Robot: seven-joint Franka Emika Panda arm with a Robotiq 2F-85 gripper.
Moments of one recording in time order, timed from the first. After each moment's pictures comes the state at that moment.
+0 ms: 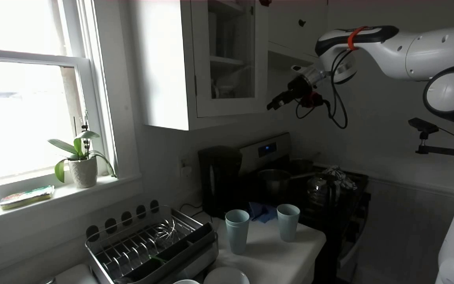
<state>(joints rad) -0.11 -0.09 -0.39 -1.59 0.92 1.64 -1.37</state>
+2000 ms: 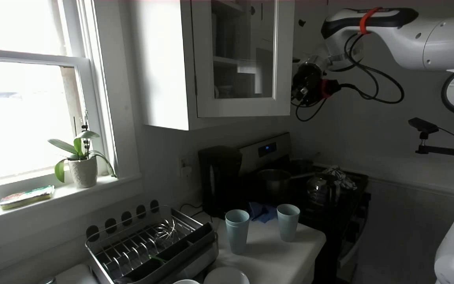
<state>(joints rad) -0.18 -0.17 -0.26 -1.57 0.89 1.12 -1.20</state>
